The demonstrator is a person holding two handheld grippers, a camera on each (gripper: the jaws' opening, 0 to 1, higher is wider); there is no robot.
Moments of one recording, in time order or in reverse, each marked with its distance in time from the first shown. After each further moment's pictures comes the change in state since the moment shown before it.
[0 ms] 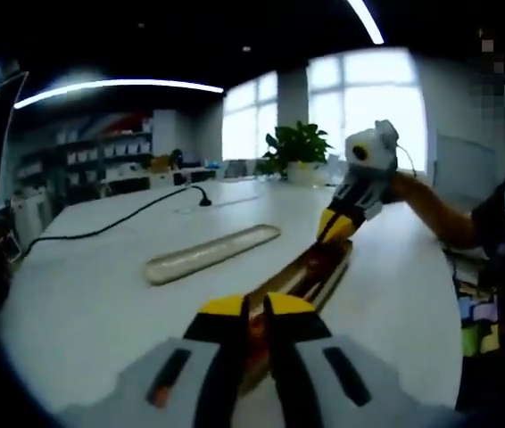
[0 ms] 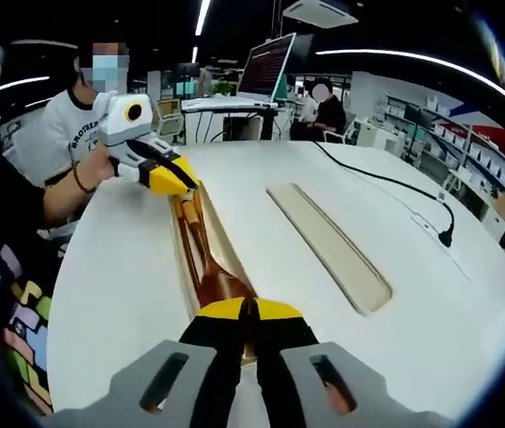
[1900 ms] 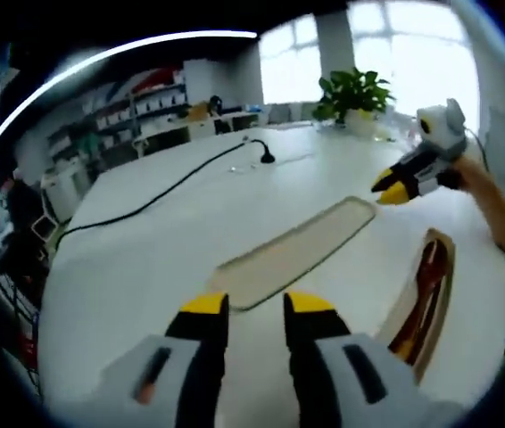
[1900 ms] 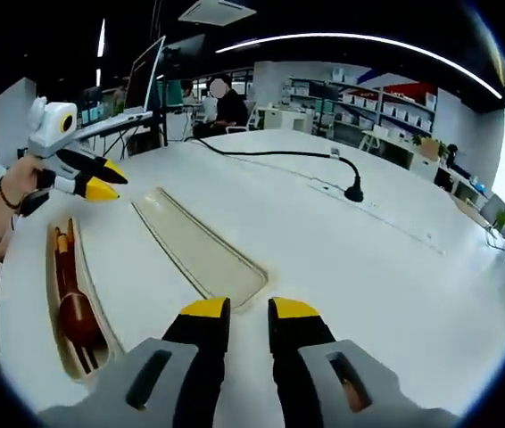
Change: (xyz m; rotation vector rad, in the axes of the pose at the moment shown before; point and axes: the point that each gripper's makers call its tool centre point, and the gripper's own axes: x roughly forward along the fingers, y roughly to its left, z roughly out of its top) left arm 0.052 0.106 -0.007 -0.105 0.298 0.224; right arm -0.006 -0.119 -0.031 0.242 -0.008 -0.404
